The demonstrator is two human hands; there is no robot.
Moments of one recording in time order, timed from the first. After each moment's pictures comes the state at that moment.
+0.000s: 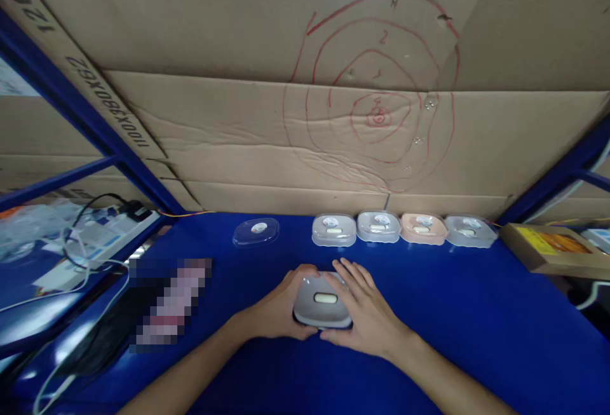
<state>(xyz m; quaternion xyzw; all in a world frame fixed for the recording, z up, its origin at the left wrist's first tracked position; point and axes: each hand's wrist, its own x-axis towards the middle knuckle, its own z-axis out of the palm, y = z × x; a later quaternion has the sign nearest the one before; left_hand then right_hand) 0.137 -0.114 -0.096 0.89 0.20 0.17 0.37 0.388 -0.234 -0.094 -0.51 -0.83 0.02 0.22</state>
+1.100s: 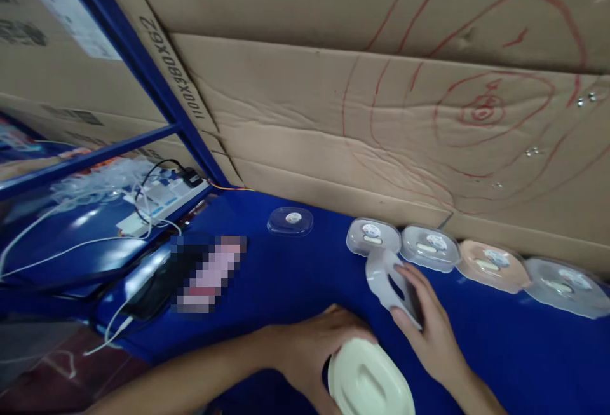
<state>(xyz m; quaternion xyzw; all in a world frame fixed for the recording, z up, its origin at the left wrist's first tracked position) 0.151 -0.139 -0.098 0.86 0.07 0.12 0.49 0.439 -0.205 -0.094 -0.59 -0.70 0.11 0.38</state>
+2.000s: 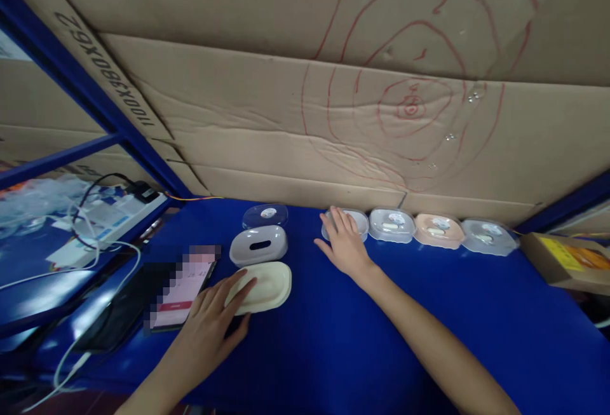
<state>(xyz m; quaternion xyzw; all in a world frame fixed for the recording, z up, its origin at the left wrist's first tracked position) 0.005 -0.156 -0.091 0.90 0.39 0.21 -0.04 0.347 -0.089 -0.077 -0.57 -0.79 -0.04 0.20</state>
